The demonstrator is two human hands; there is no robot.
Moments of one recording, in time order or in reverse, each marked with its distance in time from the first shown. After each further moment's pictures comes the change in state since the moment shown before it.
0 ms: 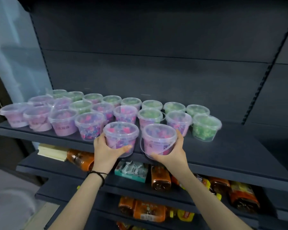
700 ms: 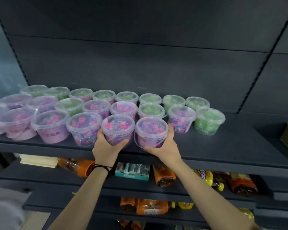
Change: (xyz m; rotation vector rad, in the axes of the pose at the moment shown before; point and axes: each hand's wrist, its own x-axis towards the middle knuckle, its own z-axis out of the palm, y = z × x) left_hand 0.064 -0.042 0.003 0.107 -0.058 -0.048; right_hand 0.046 0.008 0.058 -0.177 0.033 0.054
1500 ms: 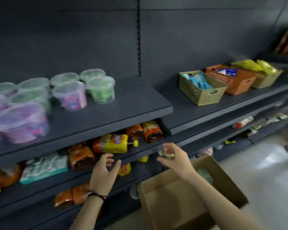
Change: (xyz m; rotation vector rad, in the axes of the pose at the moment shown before) left_hand -0.242 0.018 0.199 0.062 -0.621 0.184; right_hand -0.217 0.199 -0.247 -0.209 0.236 0.340
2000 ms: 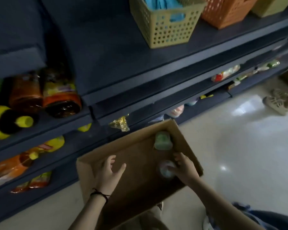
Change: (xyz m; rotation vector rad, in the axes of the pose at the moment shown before) left_hand -0.041 -0.016 0.362 0.079 -0.444 -0.460; right_hand 0.009 0.372 -0.104 -0.133 -0.206 0.587
